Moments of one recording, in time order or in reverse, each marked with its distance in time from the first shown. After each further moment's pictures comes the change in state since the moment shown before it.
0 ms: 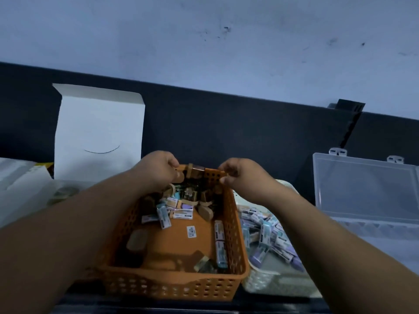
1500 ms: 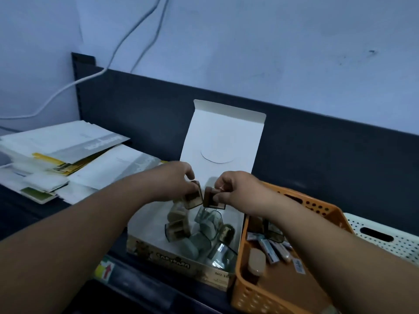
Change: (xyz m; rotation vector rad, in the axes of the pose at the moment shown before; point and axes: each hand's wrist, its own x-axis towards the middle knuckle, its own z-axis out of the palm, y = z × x) left_hand -0.066 -0.137 -0.141 0.195 0.001 -0.190; right_hand 0.059 -0.180 0.129 -0.044 -0.296 -0.321
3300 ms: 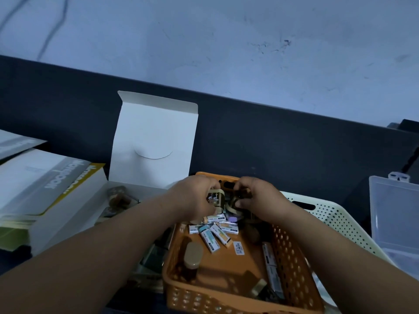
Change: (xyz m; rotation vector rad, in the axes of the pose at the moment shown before) left_hand 0.034 0.116 0.101 0.027 -0.087 0.448; right_hand -0.080 0.133 -0.047 -0.078 0.175 0.282
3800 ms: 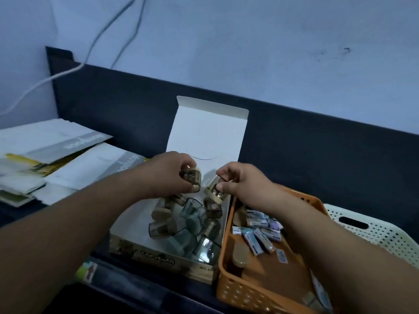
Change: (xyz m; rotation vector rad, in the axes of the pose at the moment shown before) left_hand -0.082 -0.069 -0.092 -0.029 0.148 -0.258; right_hand 0.019 -0.124 0.027 0.385 -0.106 -0.229
